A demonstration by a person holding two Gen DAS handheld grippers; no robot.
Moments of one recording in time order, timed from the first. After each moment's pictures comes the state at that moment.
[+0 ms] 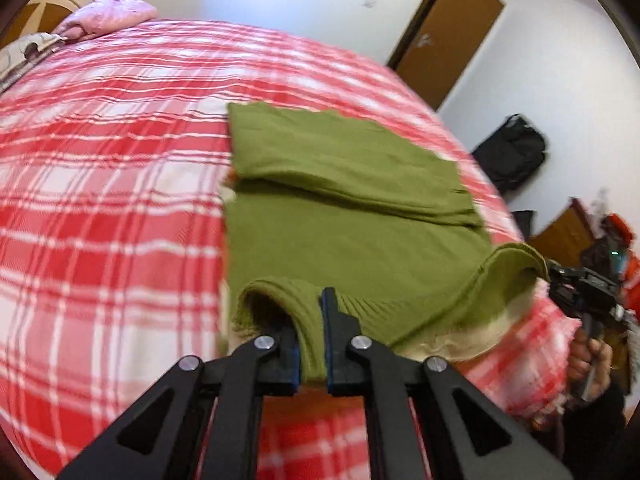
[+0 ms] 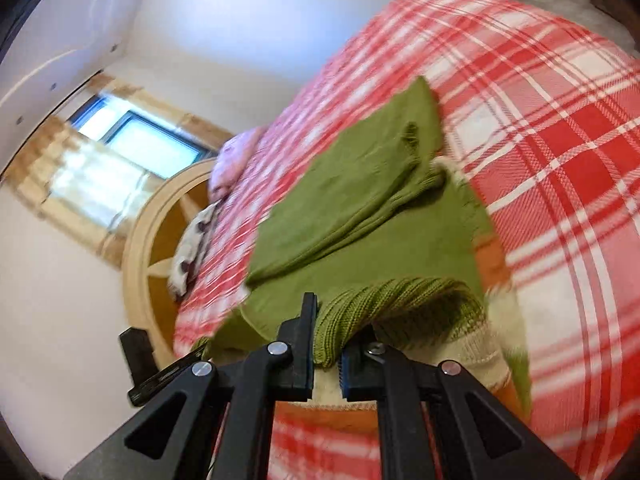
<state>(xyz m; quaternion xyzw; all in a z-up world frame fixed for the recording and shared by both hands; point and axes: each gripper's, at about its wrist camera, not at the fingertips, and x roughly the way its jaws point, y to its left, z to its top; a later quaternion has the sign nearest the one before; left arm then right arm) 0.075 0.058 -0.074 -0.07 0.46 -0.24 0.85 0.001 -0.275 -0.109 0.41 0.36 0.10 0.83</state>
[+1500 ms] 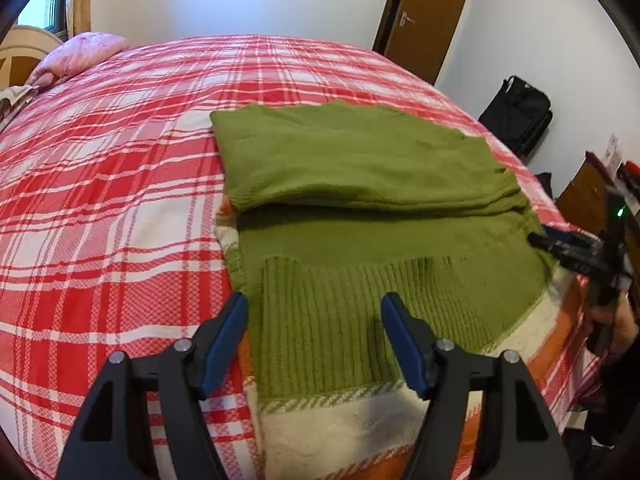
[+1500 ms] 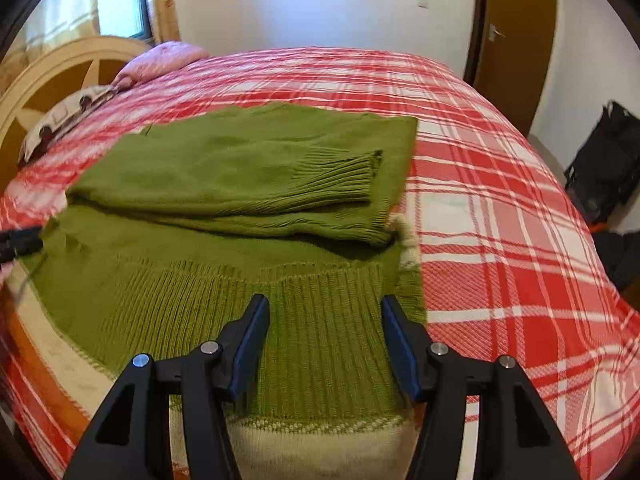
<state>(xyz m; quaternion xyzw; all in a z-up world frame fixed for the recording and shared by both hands) 0.114 0.036 -0.100 0.01 0.43 -0.27 0.86 0.044 -0.226 -0.133 0.00 0.42 -0.03 0.91</state>
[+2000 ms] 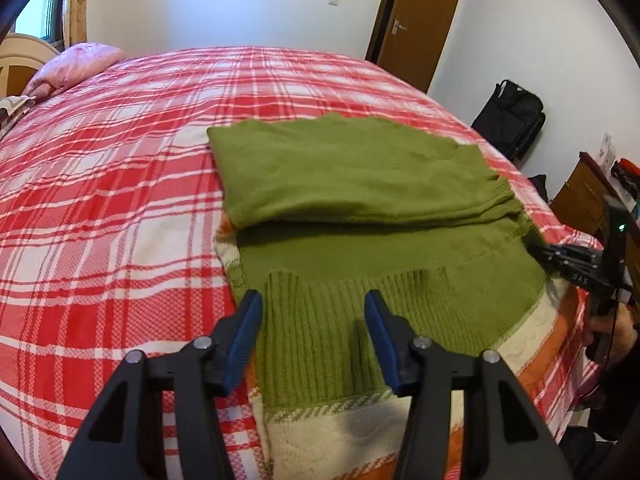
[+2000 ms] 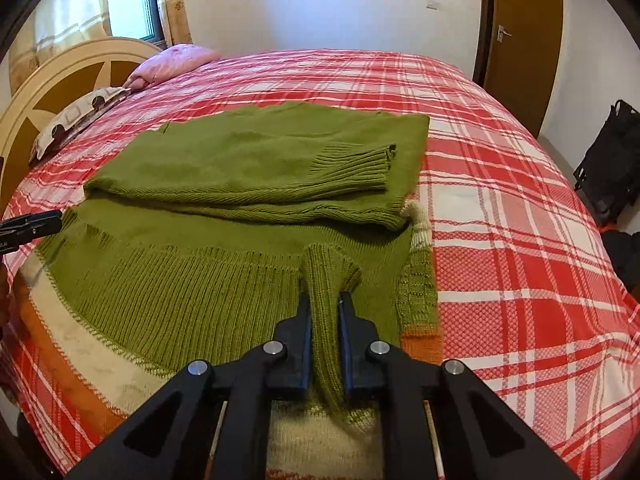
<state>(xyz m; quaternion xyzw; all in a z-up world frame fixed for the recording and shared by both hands) 0.115 0.035 -0.094 0.02 0.41 -0.28 0.87 0.034 -0.224 -0.132 0.03 0.41 -0.03 0.91</state>
